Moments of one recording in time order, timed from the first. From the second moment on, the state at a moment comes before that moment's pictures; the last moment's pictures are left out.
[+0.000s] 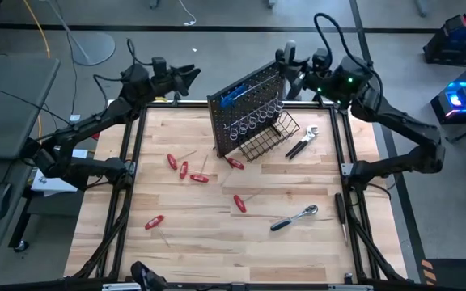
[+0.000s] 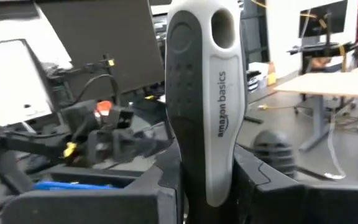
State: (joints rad) left arm 0.81 1.19 0.92 0.34 0.19 -0.47; right arm -0.48 1.21 1.38 -0.11 0.09 0.19
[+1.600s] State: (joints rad) left arm 0.78 1.23 0.92 0.26 0.18 -0.41; right arm -0.42 1.27 1.39 -0.14 0.34 -0.06
